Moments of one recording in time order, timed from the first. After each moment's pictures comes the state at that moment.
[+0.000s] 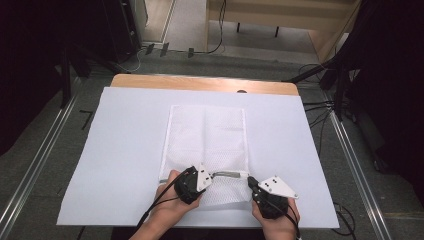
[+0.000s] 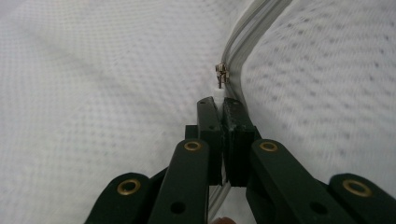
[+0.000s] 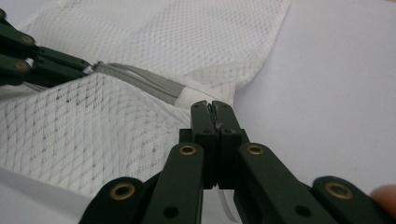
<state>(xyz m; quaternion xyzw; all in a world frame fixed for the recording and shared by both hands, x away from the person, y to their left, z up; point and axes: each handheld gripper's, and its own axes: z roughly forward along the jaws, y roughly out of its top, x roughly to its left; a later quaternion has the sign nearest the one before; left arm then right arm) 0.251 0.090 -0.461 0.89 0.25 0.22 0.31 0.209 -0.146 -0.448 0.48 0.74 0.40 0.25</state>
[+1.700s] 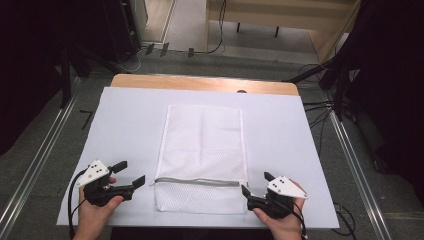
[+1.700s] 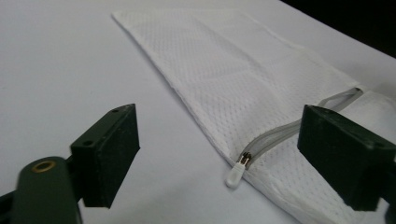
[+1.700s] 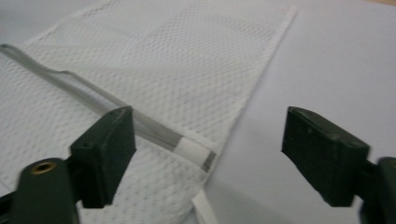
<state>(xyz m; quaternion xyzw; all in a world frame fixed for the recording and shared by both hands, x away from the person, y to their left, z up) 0.223 0.299 -0.440 0.73 0.44 0.17 0.50 0.213 -0.166 -0.453 0.45 0.74 0.44 0.23</state>
